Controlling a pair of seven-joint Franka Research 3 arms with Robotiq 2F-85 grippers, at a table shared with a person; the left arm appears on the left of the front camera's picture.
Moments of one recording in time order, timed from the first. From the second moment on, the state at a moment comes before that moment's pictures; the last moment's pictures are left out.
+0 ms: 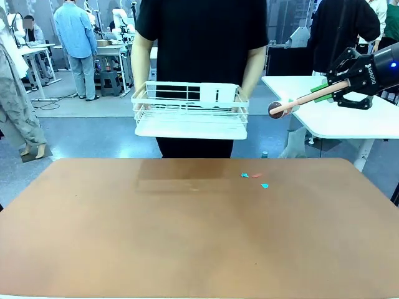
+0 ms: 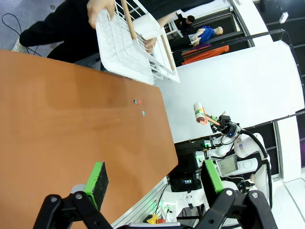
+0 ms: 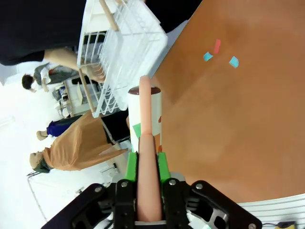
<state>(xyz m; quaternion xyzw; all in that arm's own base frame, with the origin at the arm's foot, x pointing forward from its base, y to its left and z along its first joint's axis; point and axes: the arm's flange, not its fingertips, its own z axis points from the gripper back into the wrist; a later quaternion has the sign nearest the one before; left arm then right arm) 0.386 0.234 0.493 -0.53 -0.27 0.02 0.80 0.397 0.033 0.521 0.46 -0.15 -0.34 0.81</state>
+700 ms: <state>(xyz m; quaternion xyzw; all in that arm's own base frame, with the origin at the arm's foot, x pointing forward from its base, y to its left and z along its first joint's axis) 0.387 0.233 0.492 -0.54 -0.27 0.02 0.80 0.587 -0.013 0.496 0.21 -0.04 -0.02 0.98</state>
